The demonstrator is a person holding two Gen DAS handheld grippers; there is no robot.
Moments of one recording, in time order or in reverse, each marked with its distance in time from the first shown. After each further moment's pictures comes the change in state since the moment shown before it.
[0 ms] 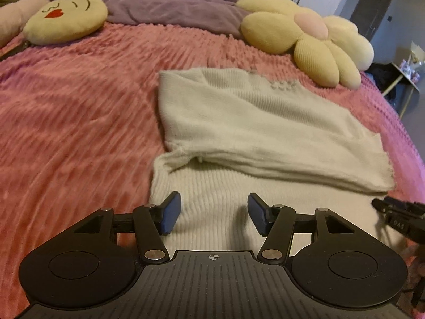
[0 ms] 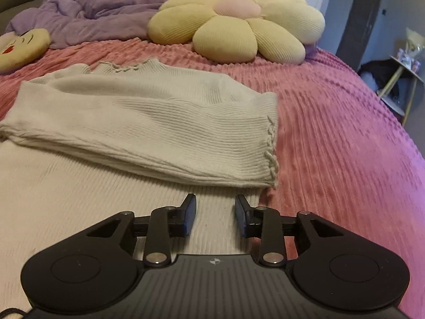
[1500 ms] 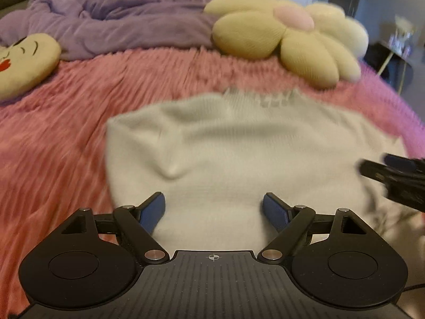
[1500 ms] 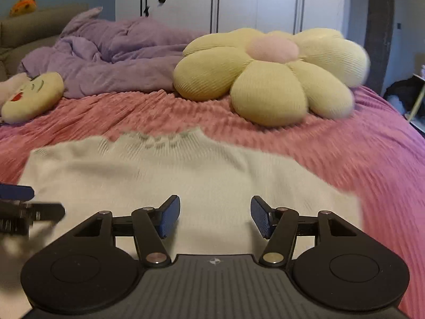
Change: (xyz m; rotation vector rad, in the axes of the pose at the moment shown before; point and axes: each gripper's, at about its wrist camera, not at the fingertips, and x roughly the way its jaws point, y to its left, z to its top) left arm 0.095 -0.033 0.049 0.205 -0.044 0.048; right arm 0.051 0.036 0.079 0.046 -0.170 0.134
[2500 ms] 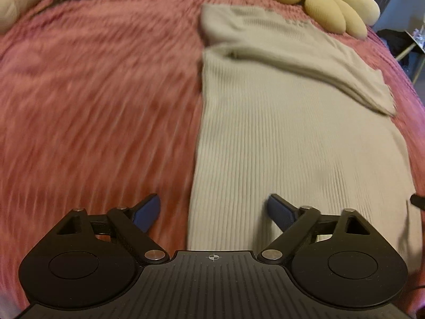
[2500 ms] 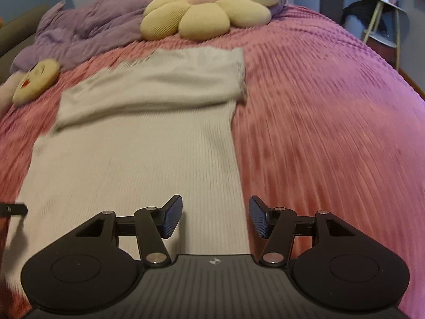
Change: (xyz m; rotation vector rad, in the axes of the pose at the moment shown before) left arm -0.171 0.038 -0.157 -0.197 0.266 0.001; right arm -0.205 -0.048 -0.128 0.214 0.258 -0.038
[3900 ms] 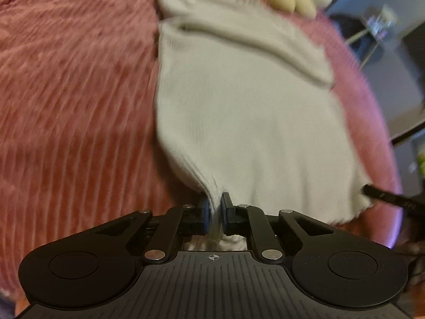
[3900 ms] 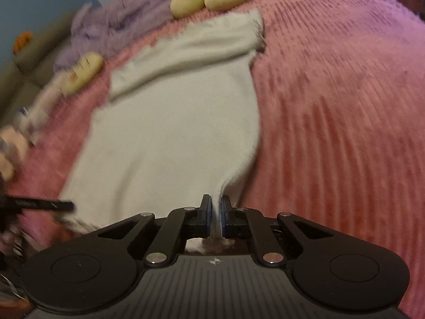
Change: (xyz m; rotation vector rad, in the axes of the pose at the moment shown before) left arm -0.039 0.012 -0.007 0.028 0.093 -0.289; right arm -0.050 -0.037 -0.046 0.132 0.105 0.322
